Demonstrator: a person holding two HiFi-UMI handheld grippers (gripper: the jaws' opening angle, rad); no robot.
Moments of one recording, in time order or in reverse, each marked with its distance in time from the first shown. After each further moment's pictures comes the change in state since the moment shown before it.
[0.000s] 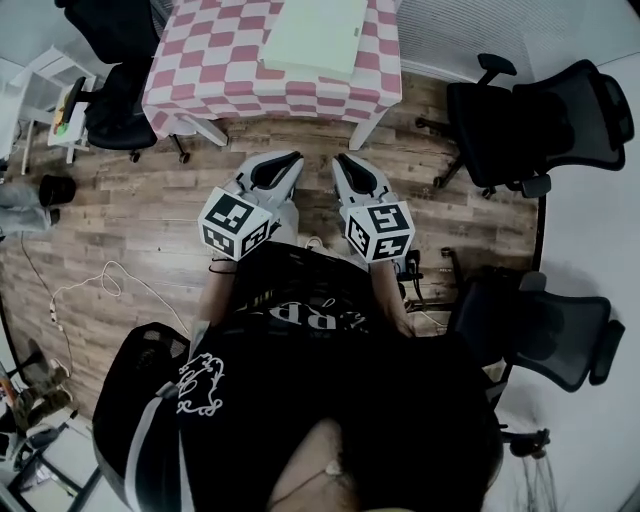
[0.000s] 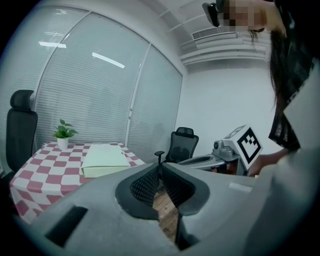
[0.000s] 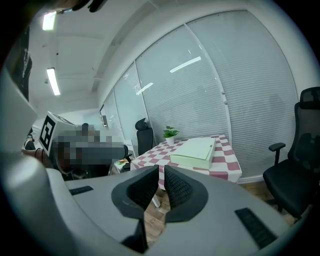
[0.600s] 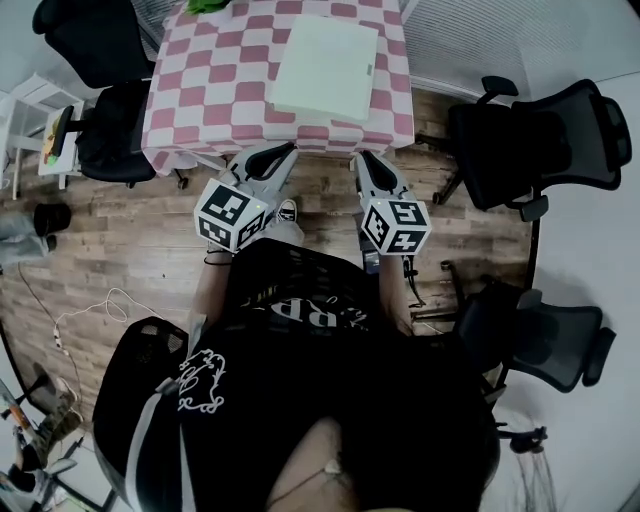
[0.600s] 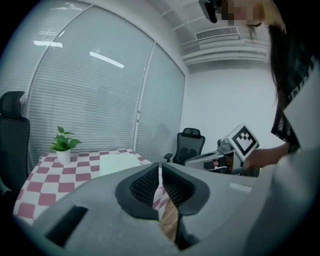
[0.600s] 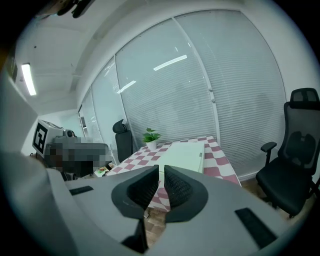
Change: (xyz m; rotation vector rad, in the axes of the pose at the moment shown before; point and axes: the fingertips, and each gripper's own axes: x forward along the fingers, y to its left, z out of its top) left arm 0.047 0.159 0.050 0.042 0.000 -0.030; right arm 0.118 -0.075 0.061 0.083 0.006 -0.187
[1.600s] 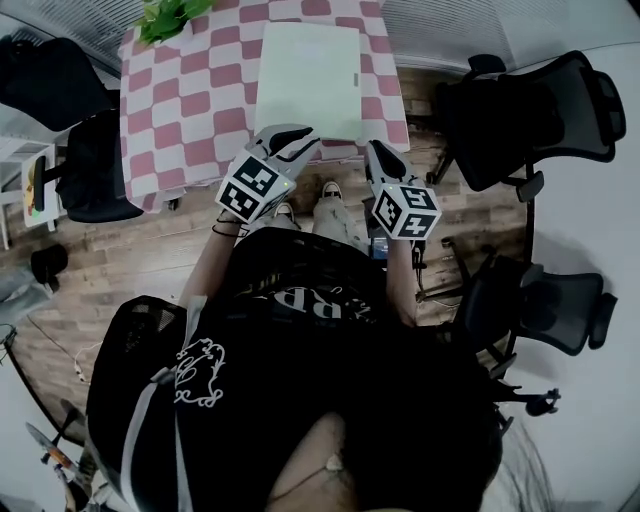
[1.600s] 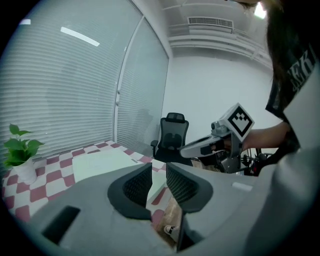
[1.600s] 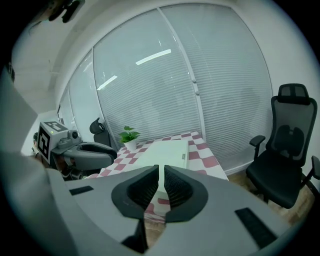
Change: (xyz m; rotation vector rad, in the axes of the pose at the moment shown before) left arm 0.131 0.063 -0.016 0.123 0.183 -0.288; right arm 0.082 -0.077 0.019 0.096 0.049 -0.170
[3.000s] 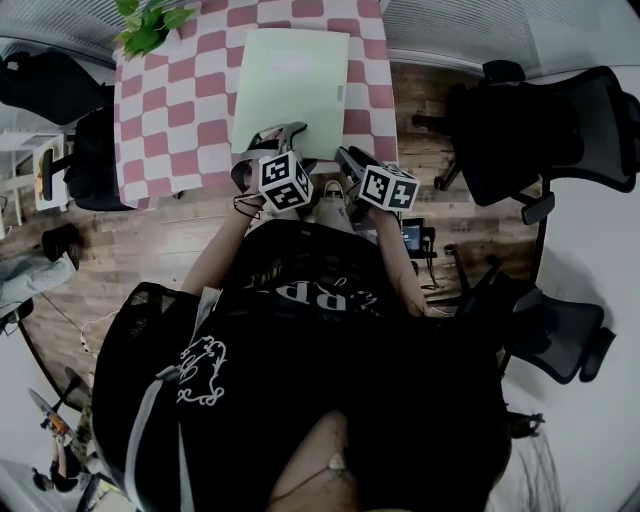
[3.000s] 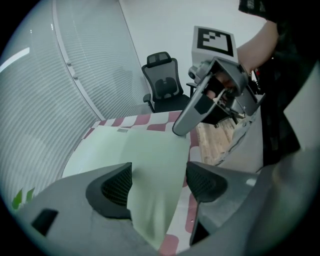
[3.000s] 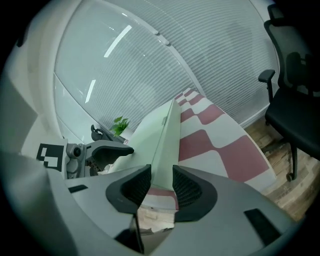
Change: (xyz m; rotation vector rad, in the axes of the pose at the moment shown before) left arm 0.135 0.028 -0.101 0.430 0.595 0.062; right arm 0.094 -0.074 -0.082 0.374 0.294 0.217
